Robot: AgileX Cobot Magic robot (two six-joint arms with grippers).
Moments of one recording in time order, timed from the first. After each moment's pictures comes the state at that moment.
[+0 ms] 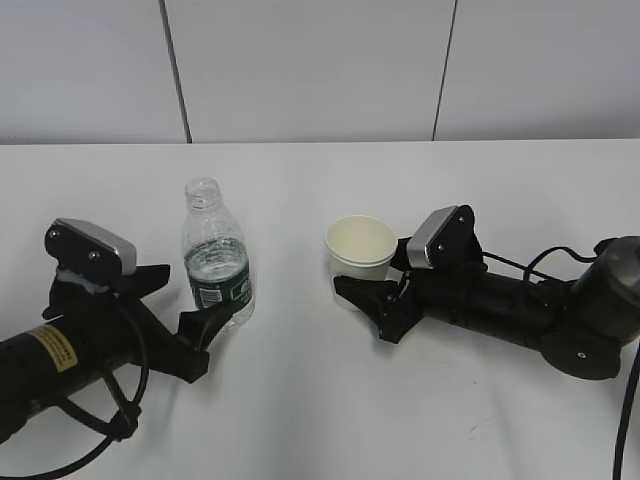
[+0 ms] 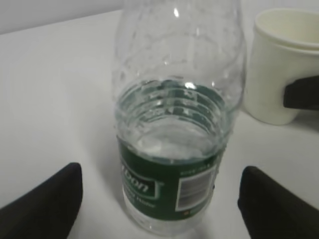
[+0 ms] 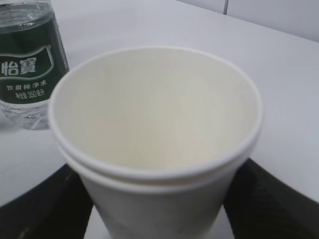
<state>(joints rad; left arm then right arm) -0.43 1.94 -0.39 0.20 -1.14 -0.03 0.18 2.28 -0.87 -0.74 -1.14 0.10</state>
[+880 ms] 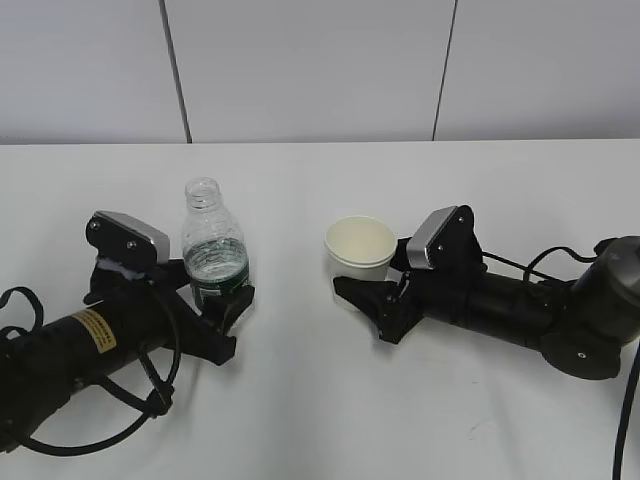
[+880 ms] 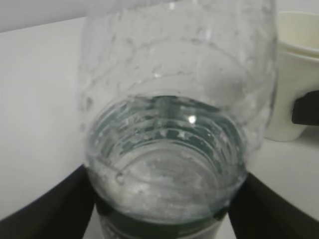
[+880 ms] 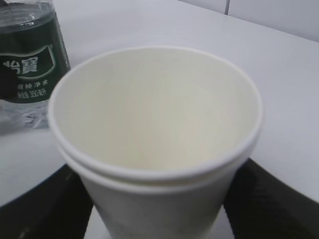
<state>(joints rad) -0.43 2.05 -0.52 0.24 -1.14 -0.06 0.18 2.28 -0.87 -0.75 -1.14 0.10</state>
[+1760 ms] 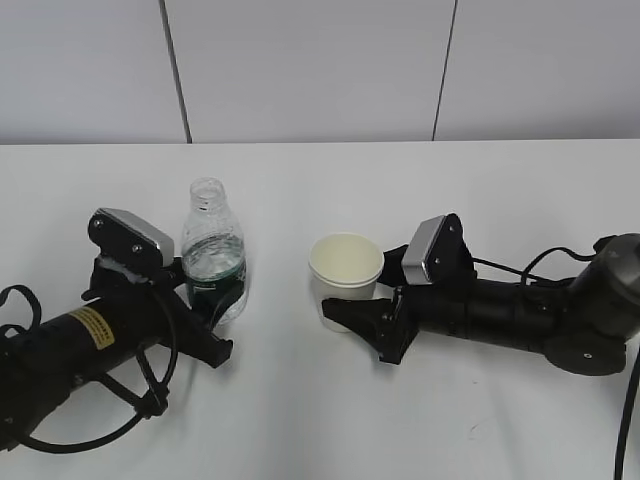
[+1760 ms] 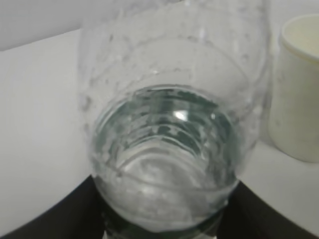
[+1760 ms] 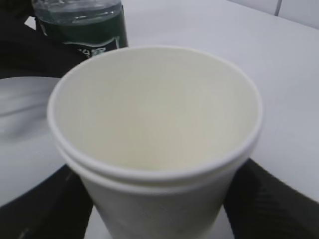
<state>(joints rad) -0.43 2.05 -0.52 0.21 -1.14 0.06 0.18 2.28 -0.88 -0.91 -1.16 0.14</state>
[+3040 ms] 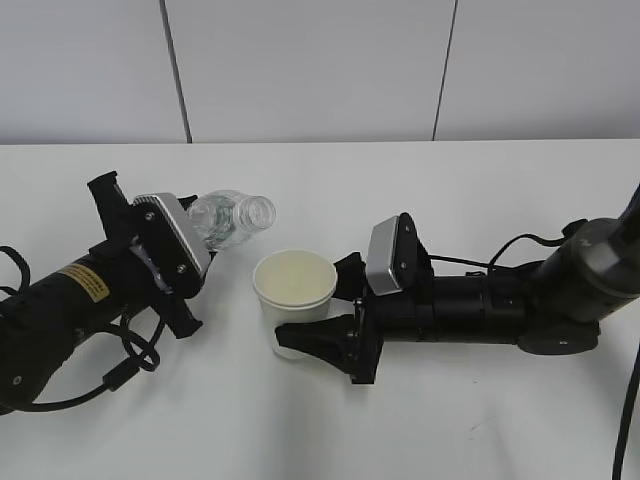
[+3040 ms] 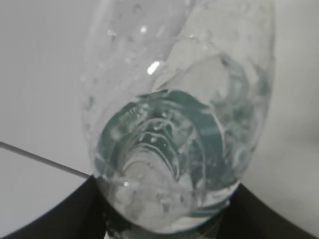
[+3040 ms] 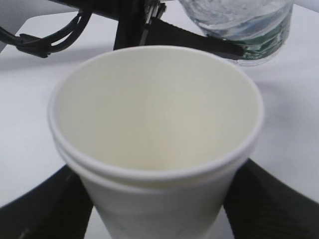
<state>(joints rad) -0.43 1.96 -0.57 0.07 -1.11 0.92 0.28 2.24 -0.94 -1.10 -1.15 0.29</state>
